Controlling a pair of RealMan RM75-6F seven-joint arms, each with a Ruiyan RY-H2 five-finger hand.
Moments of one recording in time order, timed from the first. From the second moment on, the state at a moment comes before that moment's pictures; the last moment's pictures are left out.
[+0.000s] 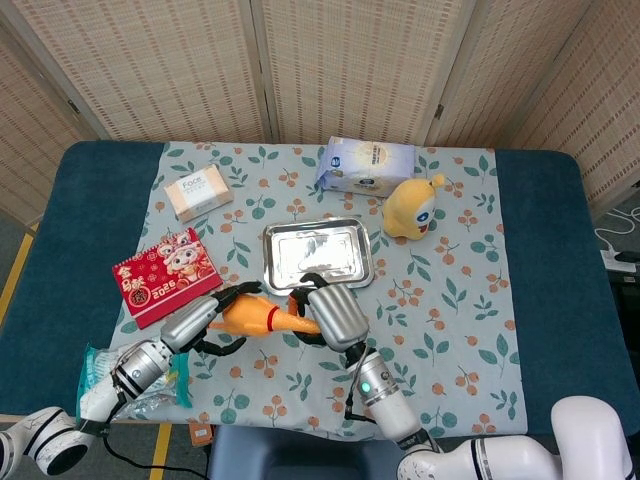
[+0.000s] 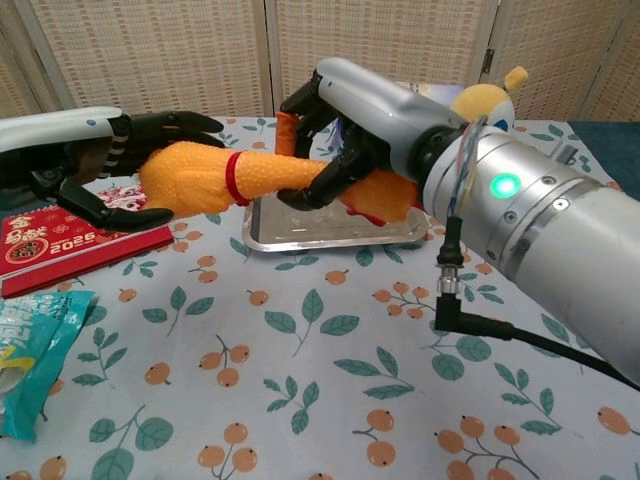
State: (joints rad) left arm -0.68 -1.25 -0.03 -1.67 1.60 1.01 -0.65; right arm 0.72 -1.81 0.29 -1.82 -1.11 1.23 -0.55
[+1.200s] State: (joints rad) left arm -0.71 -1.17 -0.05 -1.77 1.50 0.83 -0.68; right arm 0.71 -1.79 0.28 -1.85 -1.15 1.27 -0.55
